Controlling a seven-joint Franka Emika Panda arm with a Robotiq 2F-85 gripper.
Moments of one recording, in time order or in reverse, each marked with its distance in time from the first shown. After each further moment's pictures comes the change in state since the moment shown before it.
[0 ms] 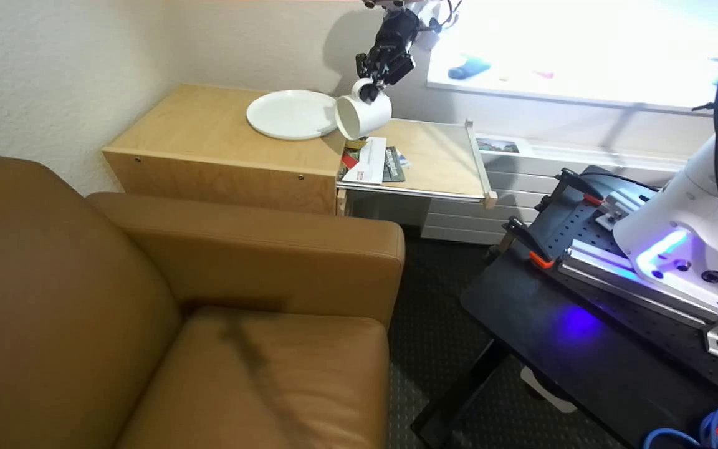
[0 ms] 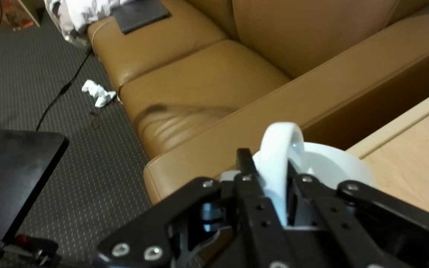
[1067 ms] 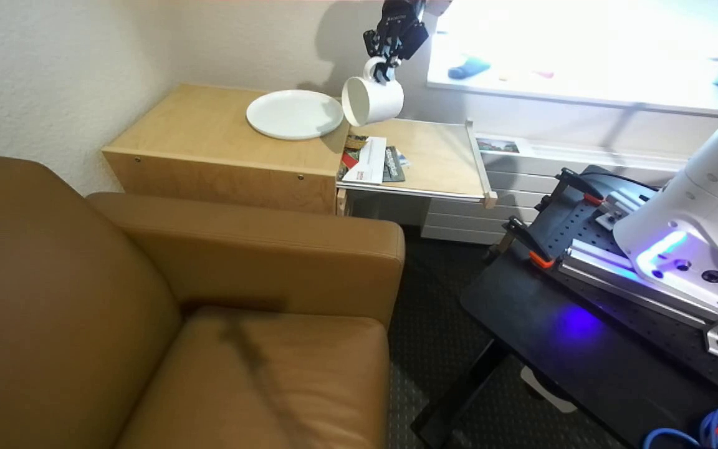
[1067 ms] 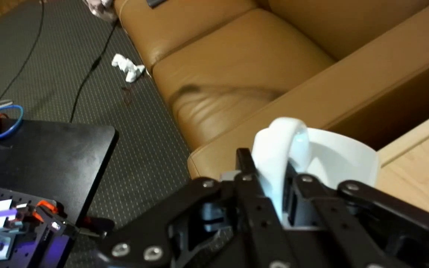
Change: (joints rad) arm -0.070 -0.147 0.115 -0.057 -0.184 -0.008 0.178
